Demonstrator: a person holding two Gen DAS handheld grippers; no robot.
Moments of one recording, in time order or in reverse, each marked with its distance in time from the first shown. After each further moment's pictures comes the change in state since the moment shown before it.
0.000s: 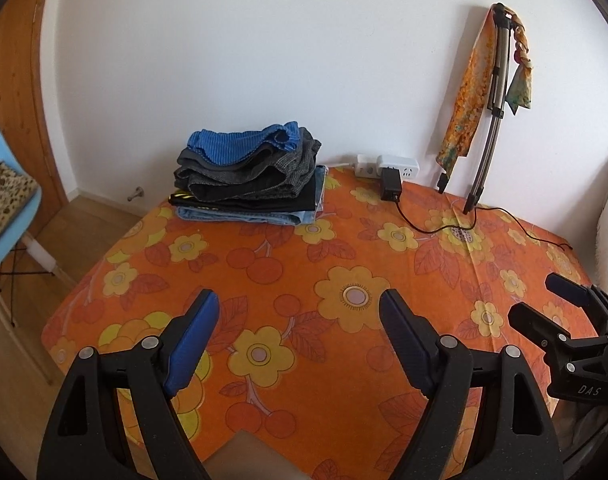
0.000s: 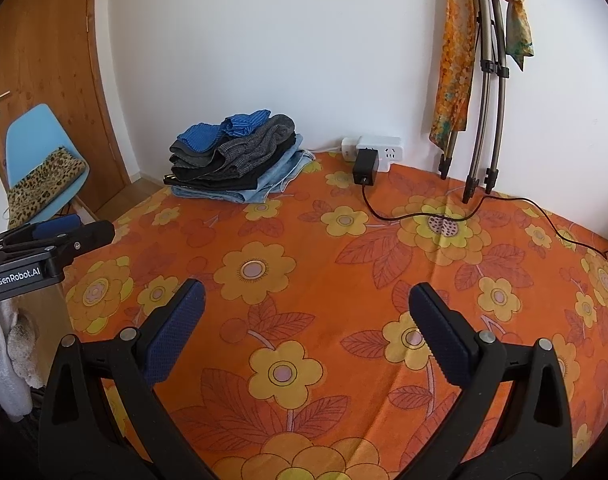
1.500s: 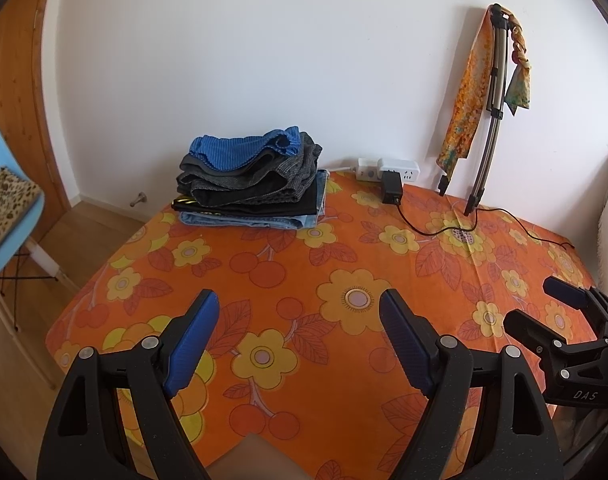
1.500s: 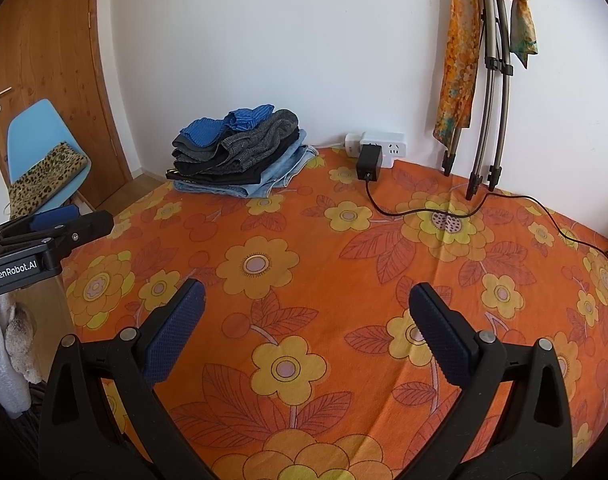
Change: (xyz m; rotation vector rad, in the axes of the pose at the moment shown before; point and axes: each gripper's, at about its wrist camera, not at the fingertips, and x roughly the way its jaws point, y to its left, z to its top) left arm -0.003 0.000 0.001 0.011 -0.014 0.008; right arm 0.001 0.002 -0.002 -0.006 0.008 0.003
